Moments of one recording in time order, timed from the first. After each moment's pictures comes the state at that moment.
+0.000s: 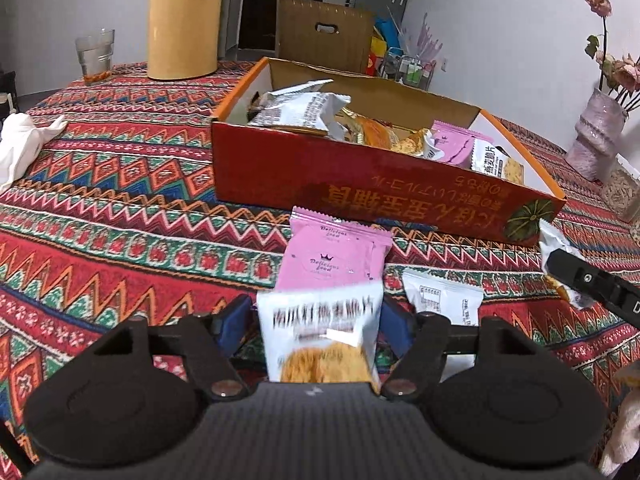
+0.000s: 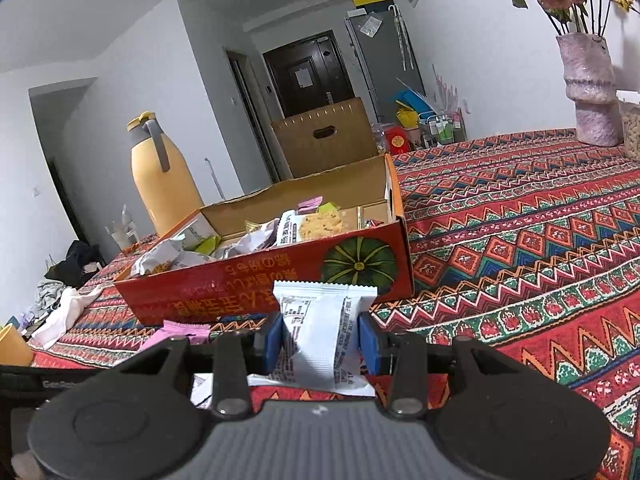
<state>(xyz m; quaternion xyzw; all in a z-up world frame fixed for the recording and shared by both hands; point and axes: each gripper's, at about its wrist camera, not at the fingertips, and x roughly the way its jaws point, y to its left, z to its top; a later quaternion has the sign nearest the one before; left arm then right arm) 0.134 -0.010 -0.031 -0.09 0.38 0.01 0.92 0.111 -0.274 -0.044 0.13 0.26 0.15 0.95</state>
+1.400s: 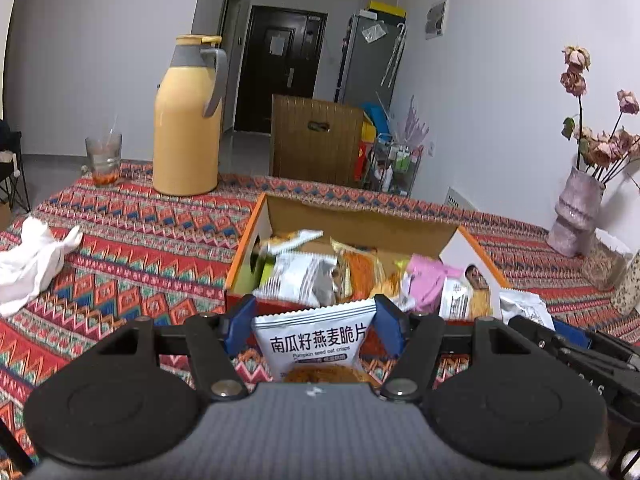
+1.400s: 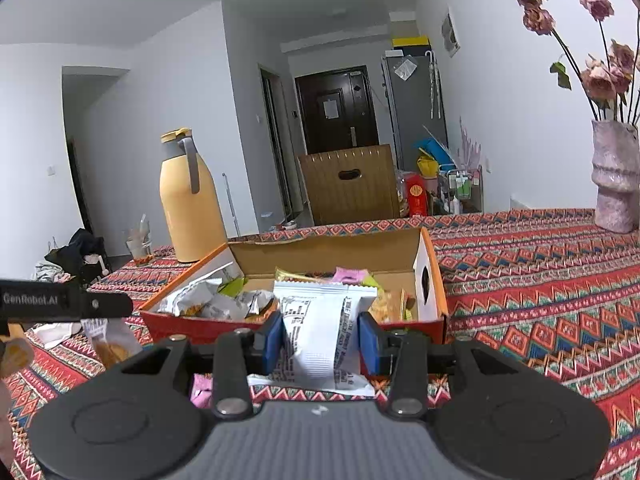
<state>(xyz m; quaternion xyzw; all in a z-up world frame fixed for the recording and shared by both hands) 0.134 0.000 0.056 -0.08 0.25 0.01 0.96 0.109 -0.240 0.010 0.06 0.20 0.16 0.97</state>
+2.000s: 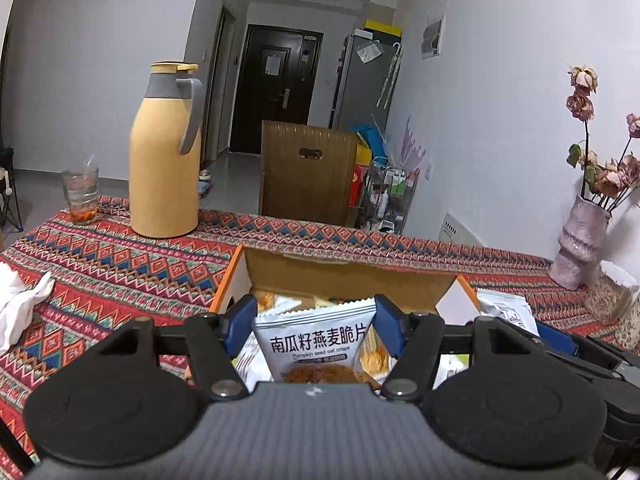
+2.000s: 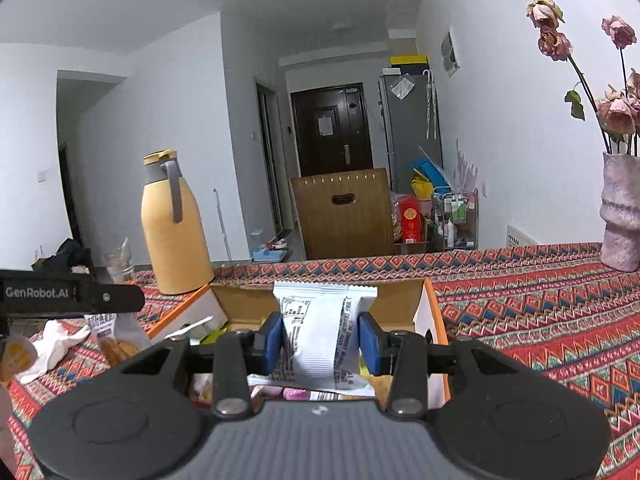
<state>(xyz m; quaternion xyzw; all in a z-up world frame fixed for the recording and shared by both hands) 0.196 -0.014 0.077 -0.09 0.22 0.01 0.97 0.172 -0.226 0.036 0.05 0.17 0.14 0.97</state>
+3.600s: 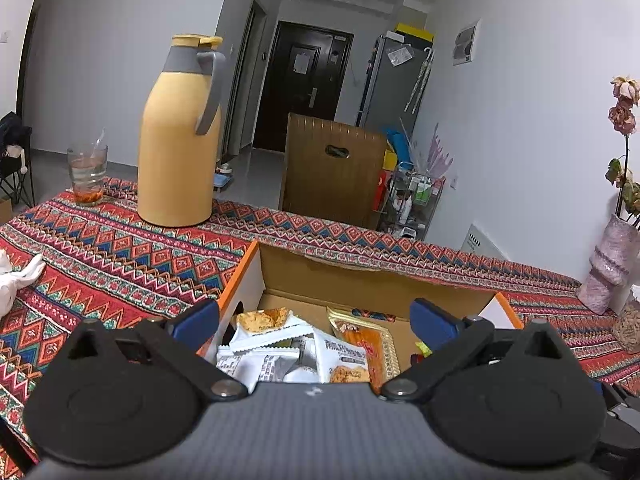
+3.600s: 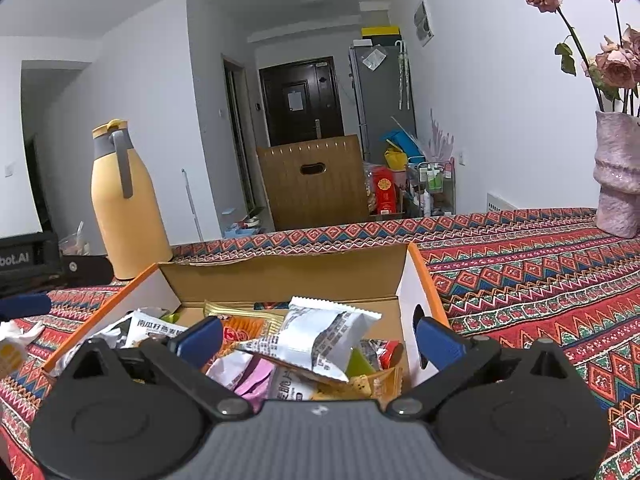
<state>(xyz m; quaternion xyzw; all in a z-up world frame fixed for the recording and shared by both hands) 0.239 -0.001 0.049 -0.11 0.22 0.05 0.97 0.233 -0.219 -0.008 0.06 0.22 0.10 0.97</state>
